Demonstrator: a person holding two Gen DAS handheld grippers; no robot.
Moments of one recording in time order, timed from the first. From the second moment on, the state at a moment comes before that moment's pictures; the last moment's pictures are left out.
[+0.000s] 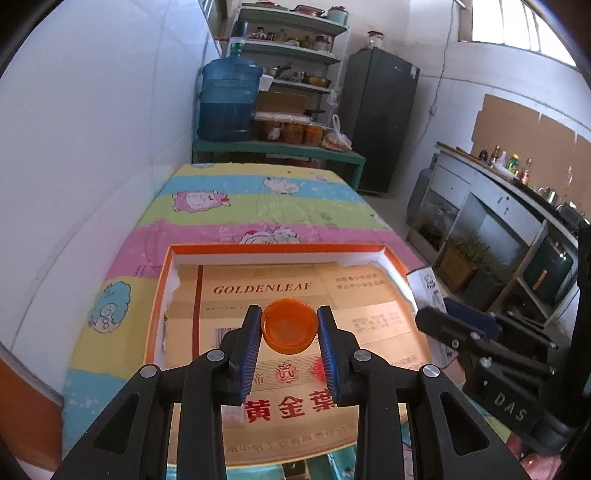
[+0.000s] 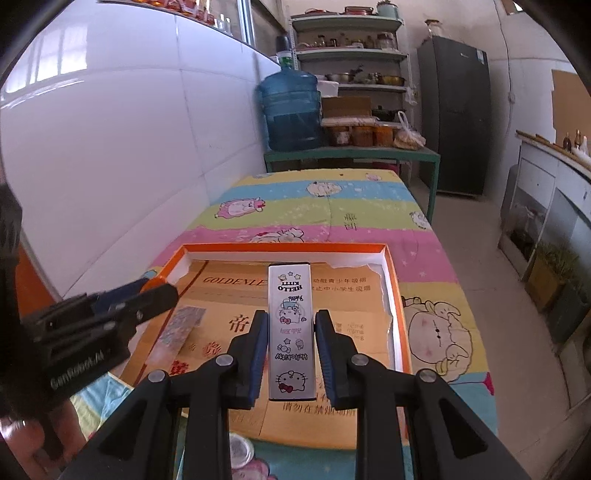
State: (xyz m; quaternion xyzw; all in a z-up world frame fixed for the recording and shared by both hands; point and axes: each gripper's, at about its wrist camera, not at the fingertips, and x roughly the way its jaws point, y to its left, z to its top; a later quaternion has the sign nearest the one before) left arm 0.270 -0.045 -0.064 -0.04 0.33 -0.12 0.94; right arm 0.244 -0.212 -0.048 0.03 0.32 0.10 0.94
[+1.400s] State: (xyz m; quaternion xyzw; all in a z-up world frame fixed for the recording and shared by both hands) left arm 0.293 -0.071 -0.118 0.01 0.39 -0.12 0.91; right arm 0.279 -0.210 -0.107 0.03 0.39 0.08 0.92
